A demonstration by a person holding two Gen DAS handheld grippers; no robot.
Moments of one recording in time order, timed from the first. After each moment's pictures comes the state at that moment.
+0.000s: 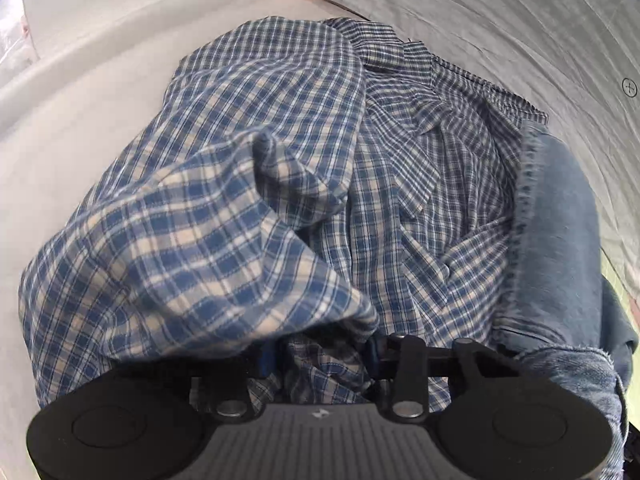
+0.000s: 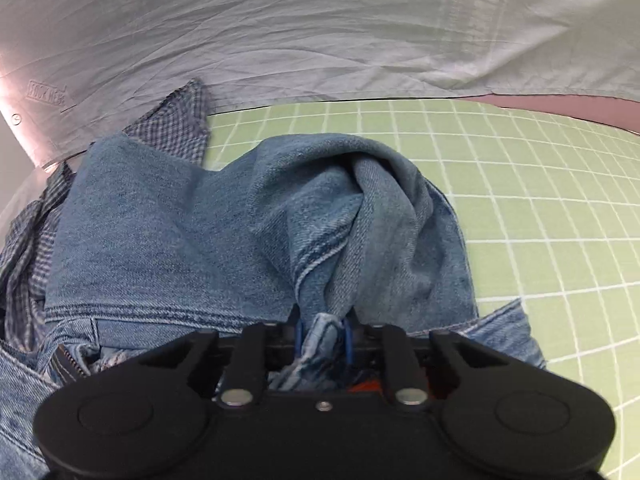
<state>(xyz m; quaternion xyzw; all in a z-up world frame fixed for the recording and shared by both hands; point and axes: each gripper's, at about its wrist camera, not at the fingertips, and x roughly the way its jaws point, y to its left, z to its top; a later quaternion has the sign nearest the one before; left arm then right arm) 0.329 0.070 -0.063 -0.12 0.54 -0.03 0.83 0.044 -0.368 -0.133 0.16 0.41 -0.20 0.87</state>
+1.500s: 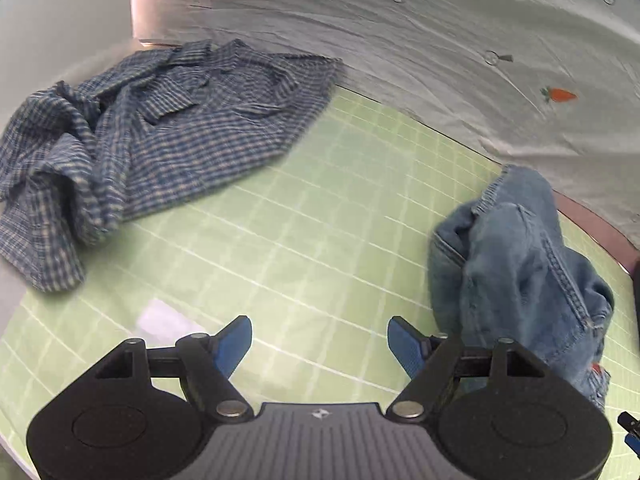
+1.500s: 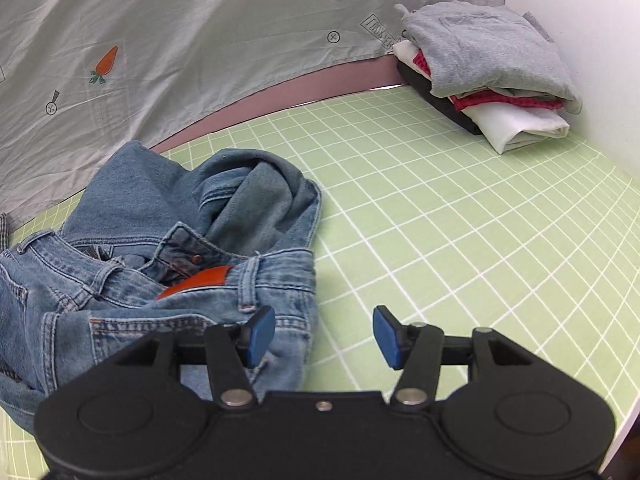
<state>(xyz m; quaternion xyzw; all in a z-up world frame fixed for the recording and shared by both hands) 0.141 -0.096 0.017 -0.05 0.49 -0.16 0.85 -0.268 -0.518 -0.083 0.23 0.34 -0.43 0.81</state>
